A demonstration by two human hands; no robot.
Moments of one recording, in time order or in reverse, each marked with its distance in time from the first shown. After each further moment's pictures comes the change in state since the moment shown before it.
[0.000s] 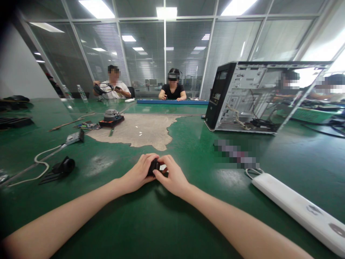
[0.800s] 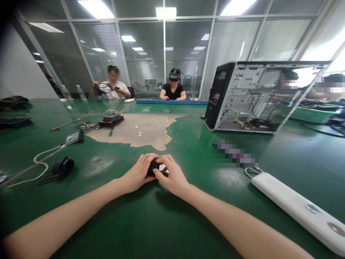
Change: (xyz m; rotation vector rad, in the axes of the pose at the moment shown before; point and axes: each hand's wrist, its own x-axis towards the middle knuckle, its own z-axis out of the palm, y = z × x) left_hand 0.000 -0.001 0.002 -0.015 0.009 -0.003; right_hand 0.000 0.000 0.000 0.004 0.025 -0.035
